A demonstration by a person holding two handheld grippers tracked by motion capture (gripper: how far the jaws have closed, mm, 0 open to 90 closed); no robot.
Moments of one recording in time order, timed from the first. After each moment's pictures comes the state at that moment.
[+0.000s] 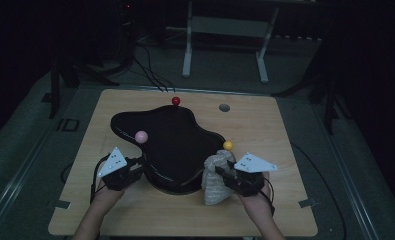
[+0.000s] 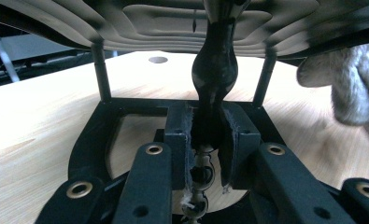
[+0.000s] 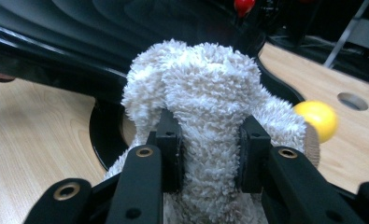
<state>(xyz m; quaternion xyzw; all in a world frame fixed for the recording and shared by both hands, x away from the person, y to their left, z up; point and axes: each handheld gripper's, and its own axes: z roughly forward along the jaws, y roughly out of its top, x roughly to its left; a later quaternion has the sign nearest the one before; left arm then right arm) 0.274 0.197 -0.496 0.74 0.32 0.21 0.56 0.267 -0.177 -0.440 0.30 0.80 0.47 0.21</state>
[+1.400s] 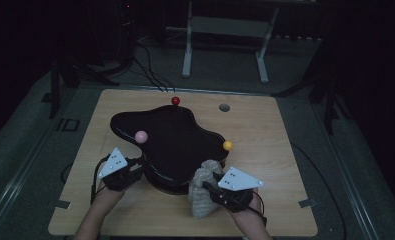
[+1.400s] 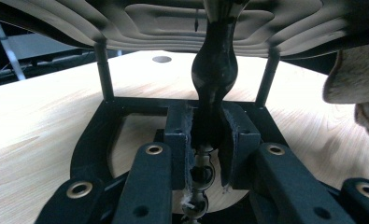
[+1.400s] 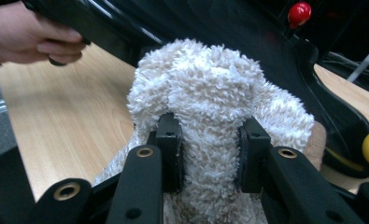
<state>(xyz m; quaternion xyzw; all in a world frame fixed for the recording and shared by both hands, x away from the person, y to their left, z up) 0.273 0.195 -0.495 0.74 0.32 0.22 0.55 0.230 -0.145 -0.434 0.24 0.82 0.47 0.21</state>
